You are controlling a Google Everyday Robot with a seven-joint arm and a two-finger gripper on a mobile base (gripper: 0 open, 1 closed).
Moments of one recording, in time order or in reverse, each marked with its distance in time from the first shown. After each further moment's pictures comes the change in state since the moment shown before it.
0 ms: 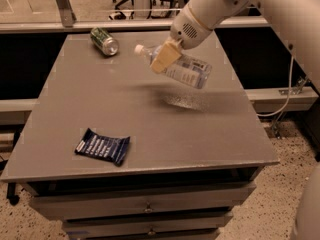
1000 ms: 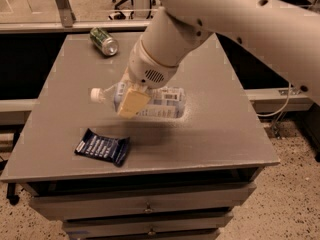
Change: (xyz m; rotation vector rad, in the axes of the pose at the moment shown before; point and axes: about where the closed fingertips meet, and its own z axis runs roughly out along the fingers) arm -0.009 0.150 0.041 -0.037 0.087 -0.402
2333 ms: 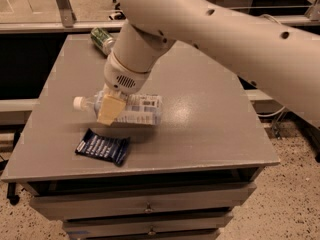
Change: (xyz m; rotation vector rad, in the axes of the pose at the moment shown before) arm -0.025 -0.004 0.047 -0.046 0.033 0.058
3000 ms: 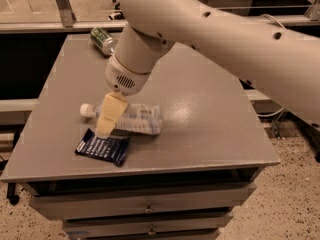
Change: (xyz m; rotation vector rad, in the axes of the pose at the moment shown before) arm 0.005 -0.005 0.008 -0.012 0.015 0.068
